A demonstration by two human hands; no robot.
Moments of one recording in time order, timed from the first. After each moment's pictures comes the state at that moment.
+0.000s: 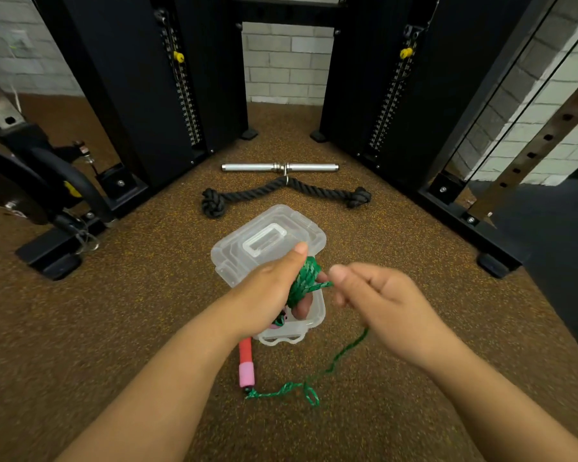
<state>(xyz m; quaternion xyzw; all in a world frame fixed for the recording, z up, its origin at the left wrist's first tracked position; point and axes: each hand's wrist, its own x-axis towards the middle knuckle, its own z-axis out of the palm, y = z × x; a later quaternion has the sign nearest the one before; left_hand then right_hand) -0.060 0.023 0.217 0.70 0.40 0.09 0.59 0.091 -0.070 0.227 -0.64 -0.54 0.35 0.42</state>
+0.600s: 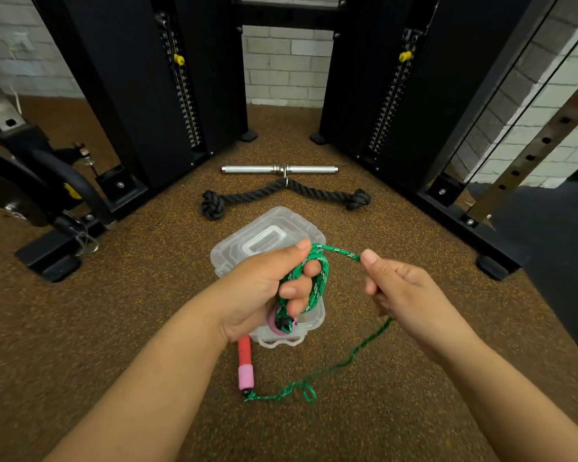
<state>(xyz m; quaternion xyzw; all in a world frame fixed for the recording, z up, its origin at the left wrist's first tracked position) -0.056 0.024 0.234 0.51 0.31 0.13 0.79 0.121 -0.064 0.211 -0.67 -0.41 0.43 0.45</state>
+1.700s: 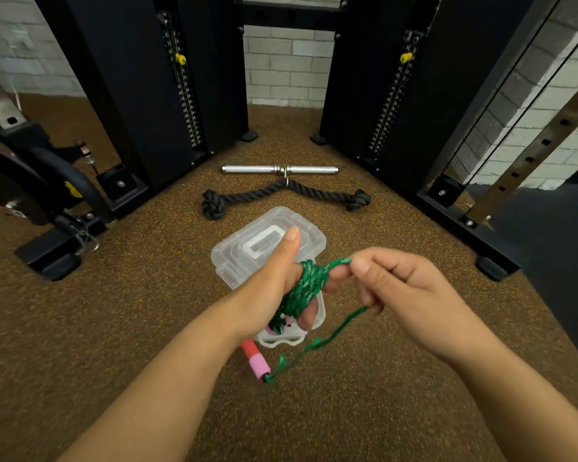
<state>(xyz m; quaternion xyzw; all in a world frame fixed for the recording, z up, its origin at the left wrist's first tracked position) -0.061 0.018 0.230 0.66 0.36 0.07 0.66 0.103 -0.072 0.250 -0.57 -0.54 0.41 0.45</state>
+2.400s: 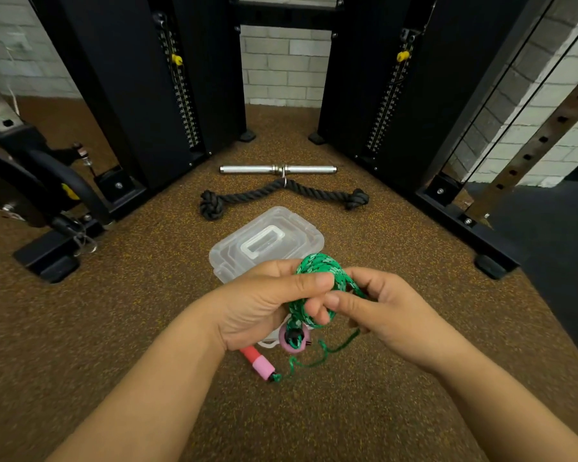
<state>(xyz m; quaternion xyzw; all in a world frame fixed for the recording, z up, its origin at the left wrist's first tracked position) -0.060 0.017 0.232 0.49 0.23 0.12 0.84 0.100 -0.071 0.230 -0.52 -0.52 0.52 0.44</state>
